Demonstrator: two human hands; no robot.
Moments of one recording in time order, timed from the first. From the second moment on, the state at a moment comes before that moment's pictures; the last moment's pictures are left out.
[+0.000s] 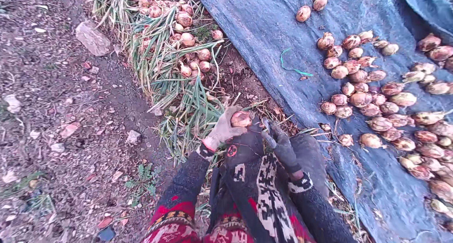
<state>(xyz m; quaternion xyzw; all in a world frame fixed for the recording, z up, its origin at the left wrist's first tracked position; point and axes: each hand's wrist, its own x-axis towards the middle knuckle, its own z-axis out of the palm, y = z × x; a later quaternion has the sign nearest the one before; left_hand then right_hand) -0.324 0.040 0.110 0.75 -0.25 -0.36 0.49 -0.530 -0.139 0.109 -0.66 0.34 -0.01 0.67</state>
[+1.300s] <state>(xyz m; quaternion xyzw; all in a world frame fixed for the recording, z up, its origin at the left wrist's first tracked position) -0.396 -0.043 0.136 0.87 -0.31 -0.27 0.27 -0.572 -0.161 0.144 -0.07 0.32 -0.08 0.94</state>
